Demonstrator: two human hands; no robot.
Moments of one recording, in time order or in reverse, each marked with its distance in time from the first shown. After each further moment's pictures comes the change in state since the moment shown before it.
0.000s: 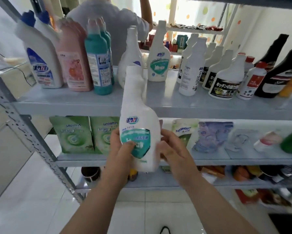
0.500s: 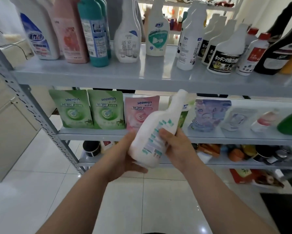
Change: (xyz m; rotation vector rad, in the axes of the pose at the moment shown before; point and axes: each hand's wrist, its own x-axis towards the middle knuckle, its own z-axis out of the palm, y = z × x) left_hand -0.062 -0.030 -0.018 0.052 -0.376 -0.505; right_hand -0.048 0.039 -0.026 0.370 0.118 0.315
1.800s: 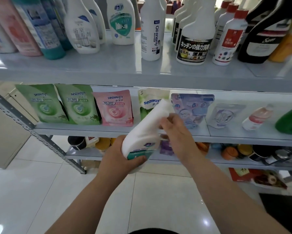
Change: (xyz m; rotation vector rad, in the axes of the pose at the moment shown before) left_hand 0.092 -0.071 0.128 0.829 0.600 0.323; right_hand 0.003 -0.092 -0.144 -0.582 0.007 -0.094
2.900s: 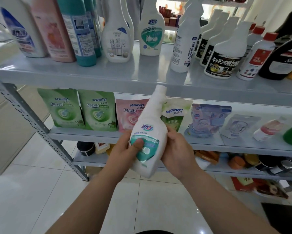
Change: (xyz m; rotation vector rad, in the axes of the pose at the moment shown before) left_hand 0.039 -0.043 -0.082 -0.709 -0.180 -0.063; right_hand 0.011 -0.005 0.122 0.742 -0.130 0.185
